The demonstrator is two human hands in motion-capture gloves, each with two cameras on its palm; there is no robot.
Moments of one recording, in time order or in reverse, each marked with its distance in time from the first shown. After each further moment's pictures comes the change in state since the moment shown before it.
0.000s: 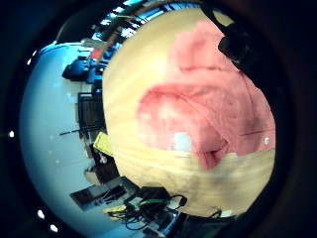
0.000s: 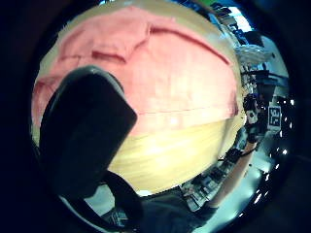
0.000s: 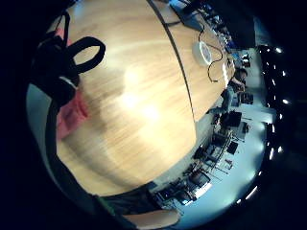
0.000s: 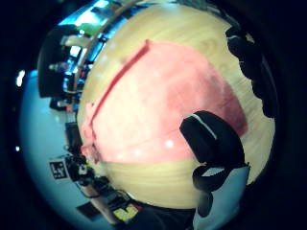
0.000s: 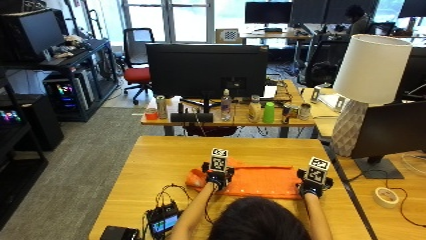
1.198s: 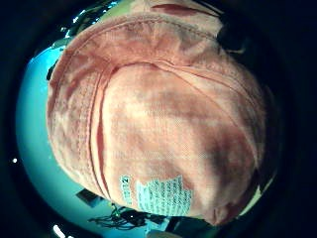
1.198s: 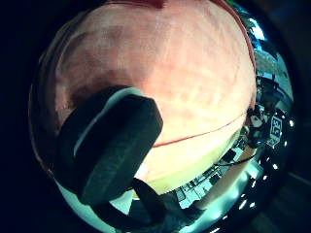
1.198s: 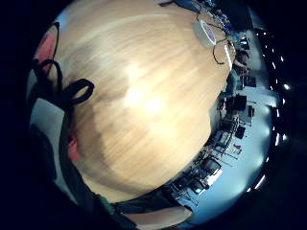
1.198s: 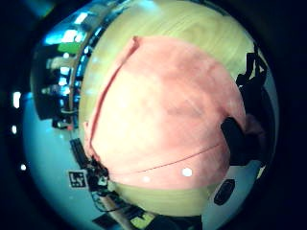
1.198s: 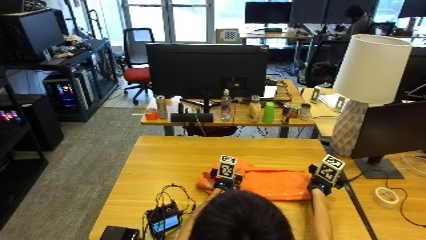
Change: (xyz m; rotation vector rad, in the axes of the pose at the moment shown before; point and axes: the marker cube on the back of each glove) left arm 0.029 -0.001 0.078 -0.345 0.077 -0.004; right arm 0.008 -0.004 0.028 0.032 -0.033 0.209
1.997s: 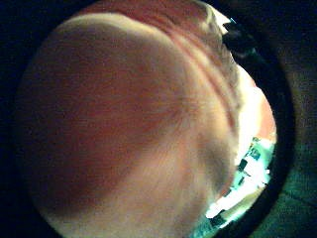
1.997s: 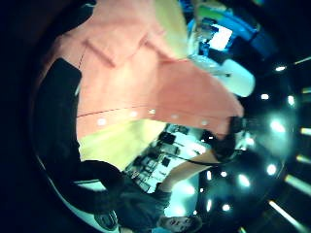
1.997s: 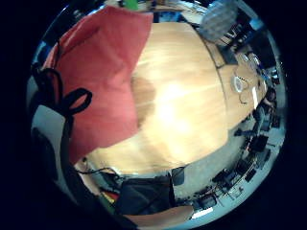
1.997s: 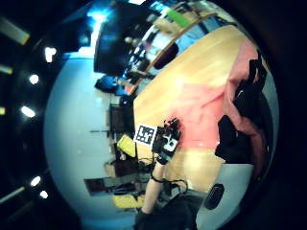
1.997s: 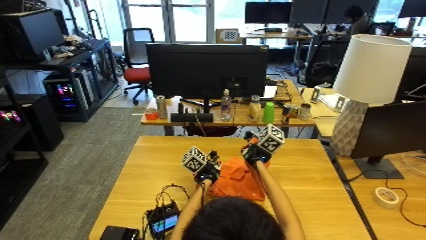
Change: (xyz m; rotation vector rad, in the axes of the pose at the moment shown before) left arm -0.005 -0.014 -0.027 0.139 0.782 0.147; right arm -0.178 0.044 -0.137 -0.014 -0.409 -0.401
